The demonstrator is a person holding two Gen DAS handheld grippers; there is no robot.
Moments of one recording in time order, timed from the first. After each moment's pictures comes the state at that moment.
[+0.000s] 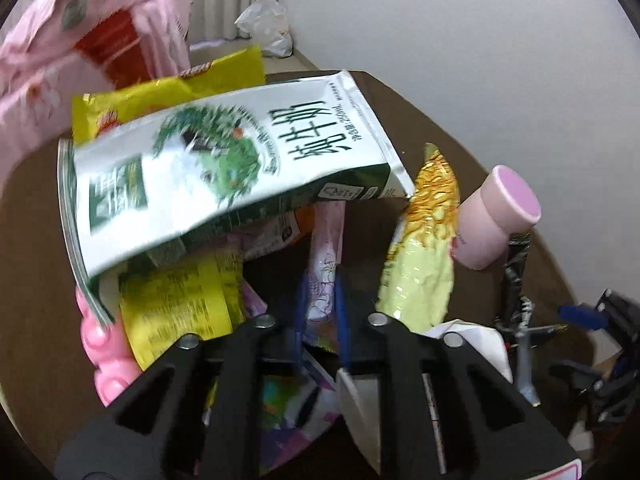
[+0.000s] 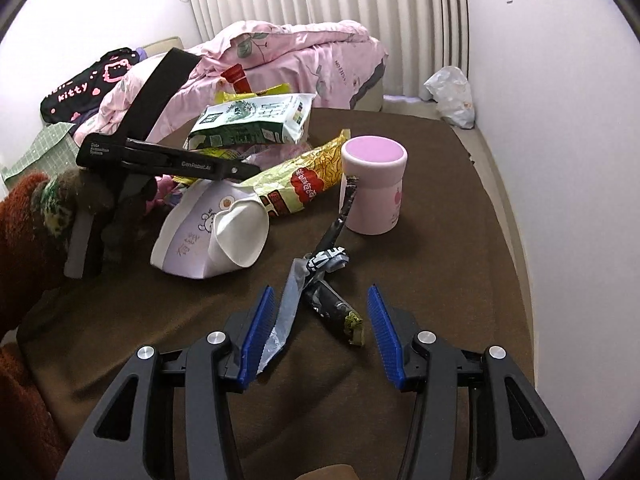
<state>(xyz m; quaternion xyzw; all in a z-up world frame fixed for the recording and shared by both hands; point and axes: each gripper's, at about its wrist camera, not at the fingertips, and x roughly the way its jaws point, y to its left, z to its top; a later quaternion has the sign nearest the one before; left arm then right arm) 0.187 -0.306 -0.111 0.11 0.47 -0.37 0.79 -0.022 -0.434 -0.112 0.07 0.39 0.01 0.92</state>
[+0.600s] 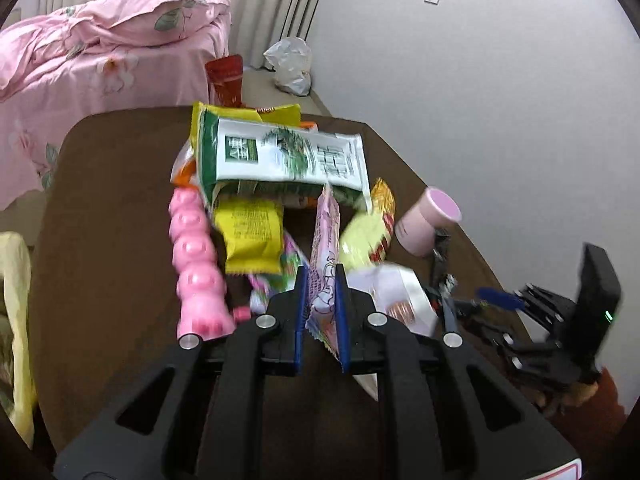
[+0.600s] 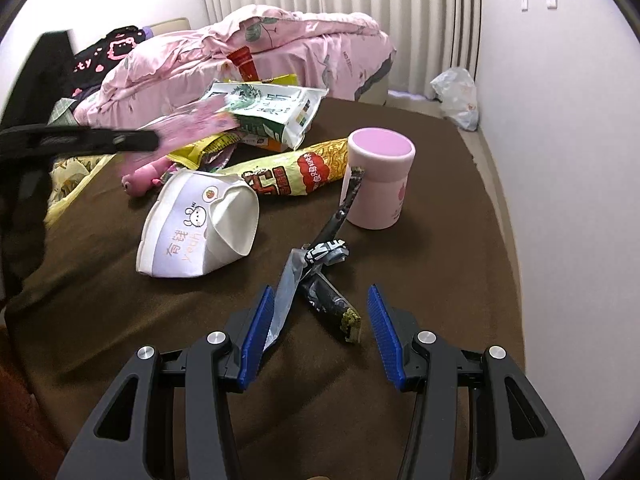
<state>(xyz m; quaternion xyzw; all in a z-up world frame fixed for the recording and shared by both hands) 0.110 -0.210 -0.059 0.02 0.43 -0.36 0.83 -0.015 -0.431 -0.120 0.04 0.41 0.02 0.91</state>
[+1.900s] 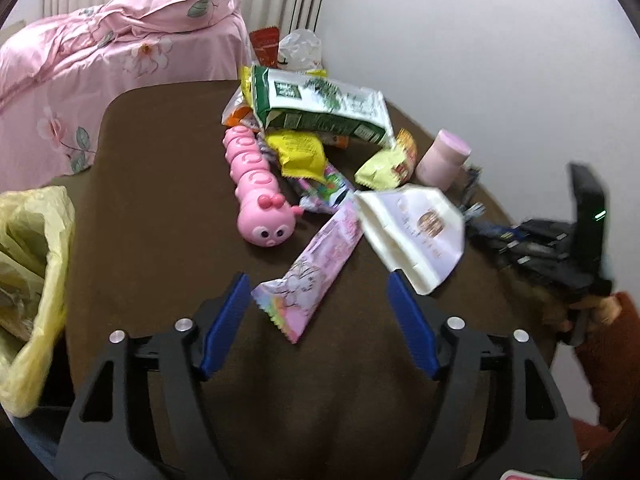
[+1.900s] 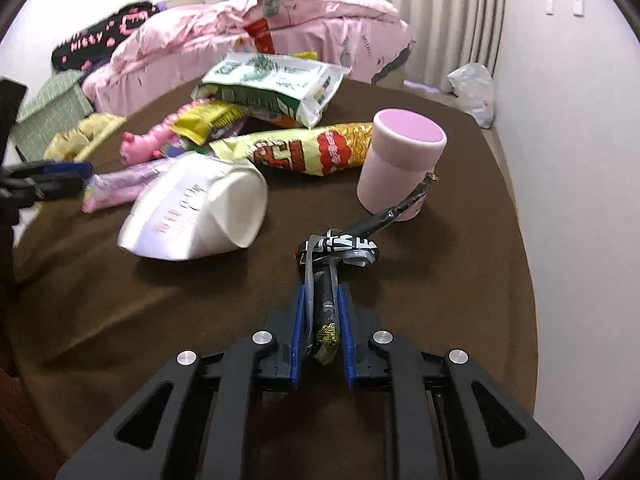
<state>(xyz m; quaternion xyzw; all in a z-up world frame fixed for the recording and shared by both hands) 0.066 -0.164 -0.084 0.07 0.43 -0.33 0.84 -0.007 -0.420 -0.127 0.02 0.43 0.04 0.90</state>
